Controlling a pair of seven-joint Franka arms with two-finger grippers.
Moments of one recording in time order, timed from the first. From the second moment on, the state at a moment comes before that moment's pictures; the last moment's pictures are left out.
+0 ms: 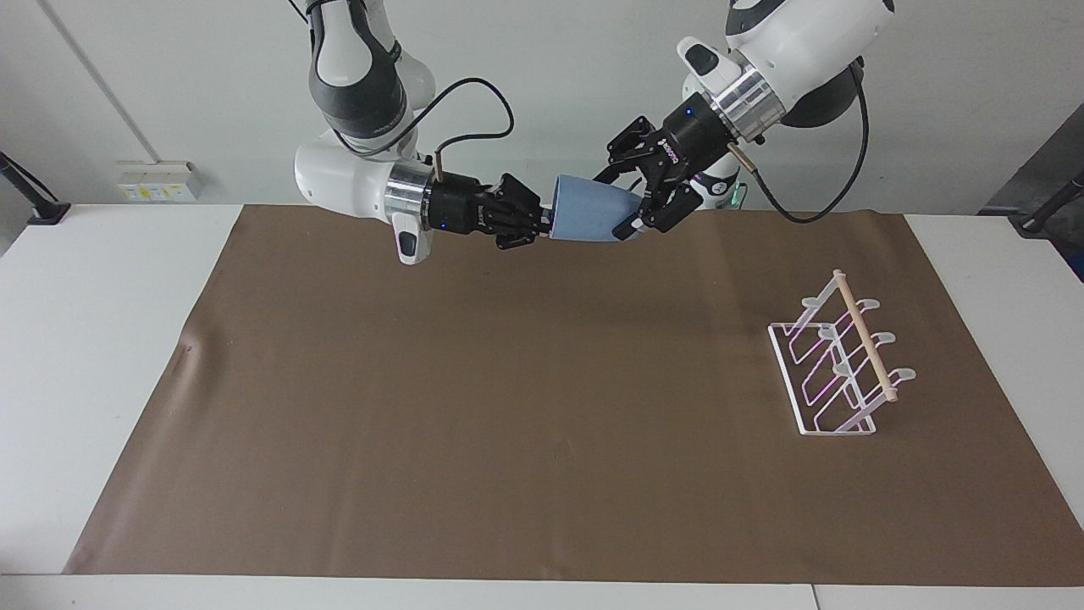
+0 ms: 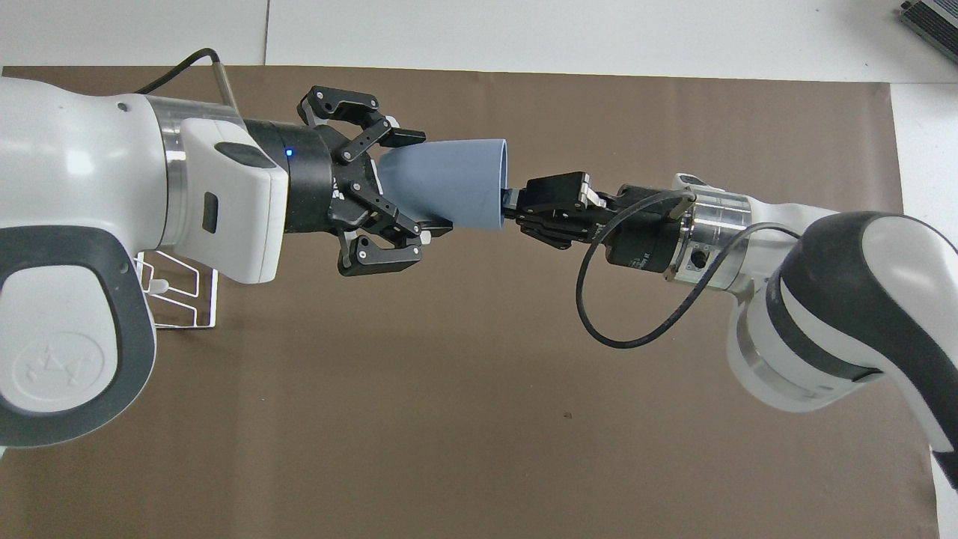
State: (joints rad) left arm -0.28 0.03 -0.18 -1.59 -0.72 2.09 1.10; right arm 0.14 0.02 0.16 -1.95 1.70 2.07 -0.31
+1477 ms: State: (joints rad) left arm -0.31 0.03 -0.18 -1.61 -0.72 2.08 1.06; right arm 0.07 0.02 0.16 -1.94 1.70 2.01 -0.31
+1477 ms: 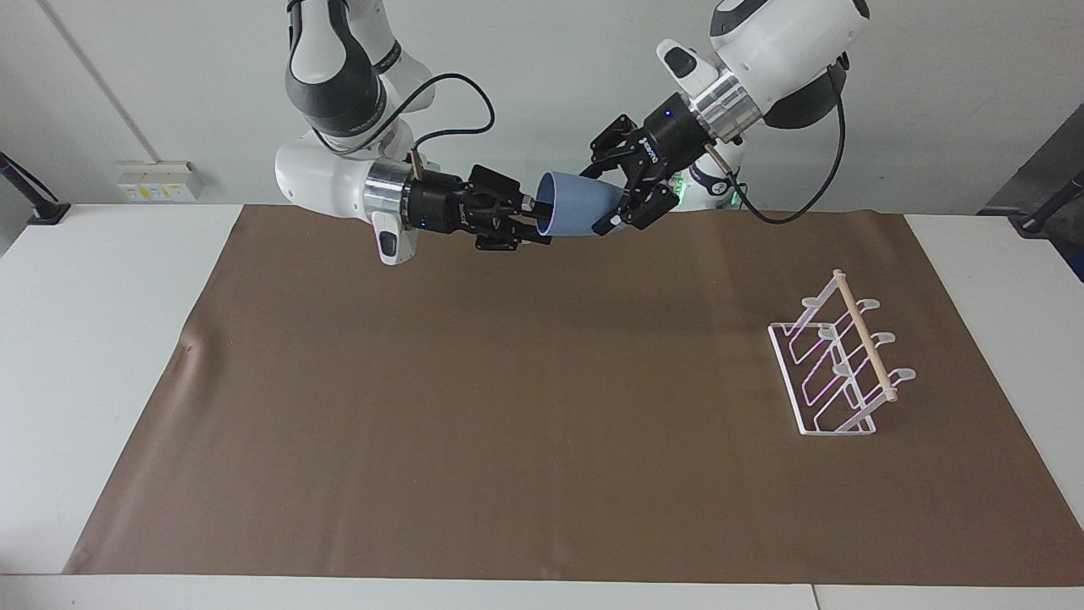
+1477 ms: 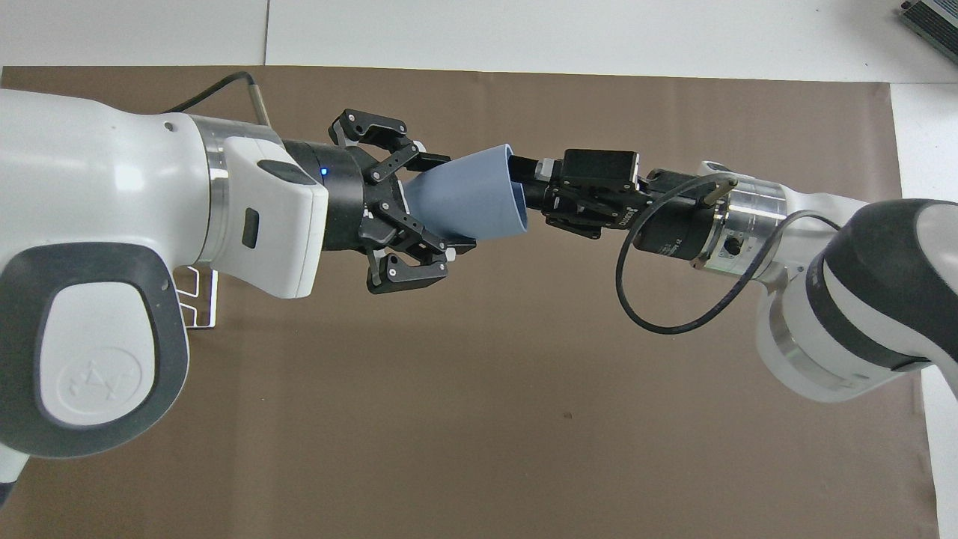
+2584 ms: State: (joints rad) left arm -0.21 -0.01 -0.16 -1.71 -0.19 1.95 1.06; right arm -0.11 0.02 0.16 -1.88 0.65 1.87 -0.20
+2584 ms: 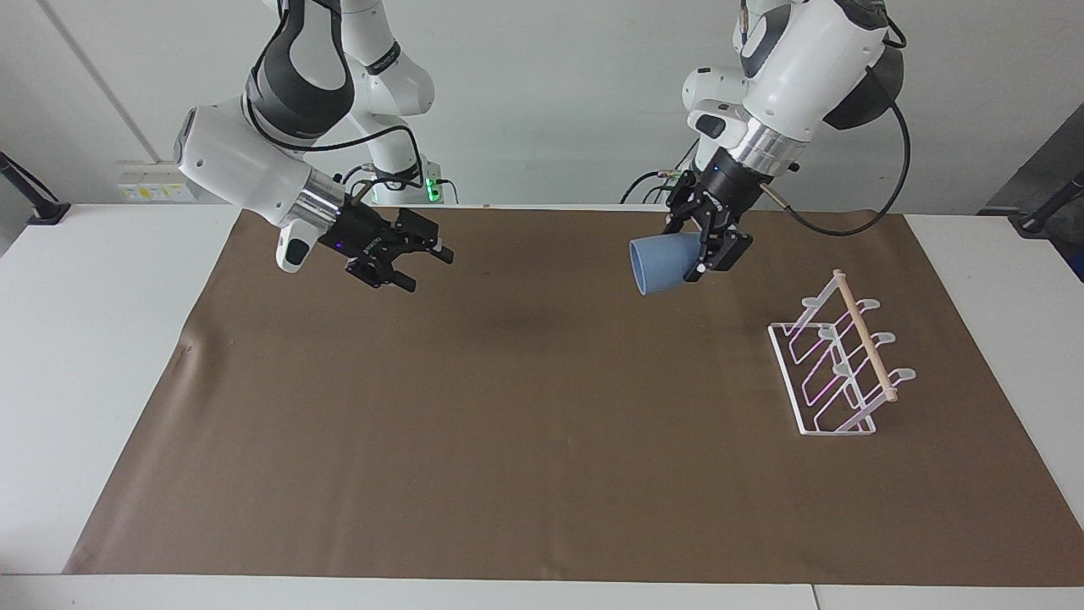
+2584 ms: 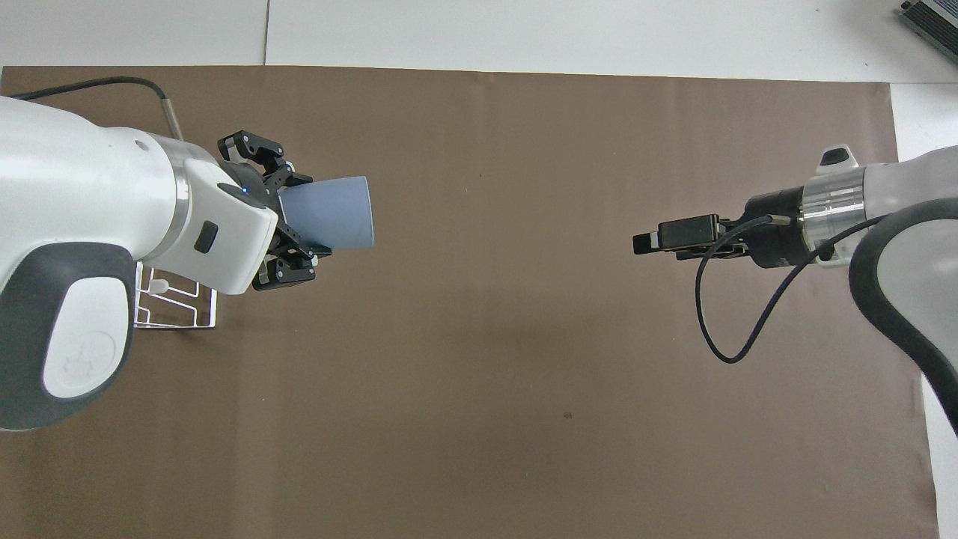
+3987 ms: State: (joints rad) left arm -0.22 0.25 -0.17 -1.51 0.96 1.70 1.11; right arm 0.00 -0.01 -0.01 -1.61 -0.01 1.65 -0.02
